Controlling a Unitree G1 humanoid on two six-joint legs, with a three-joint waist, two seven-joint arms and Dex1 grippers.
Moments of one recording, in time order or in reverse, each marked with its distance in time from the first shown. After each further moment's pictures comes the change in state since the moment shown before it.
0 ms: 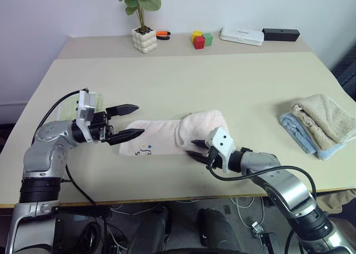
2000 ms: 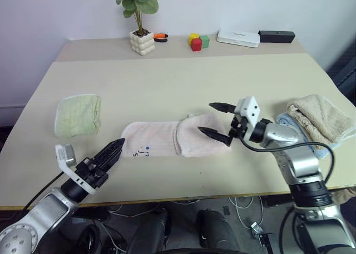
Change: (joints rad) left arm 0.754 -0.179 0.295 -0.542 -1.208 0.506 1.291; right arm -0.152 -0.017 -0.270 0.291 0.102 -0.272 0.387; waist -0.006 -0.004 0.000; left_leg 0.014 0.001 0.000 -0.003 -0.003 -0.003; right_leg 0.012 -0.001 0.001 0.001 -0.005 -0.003
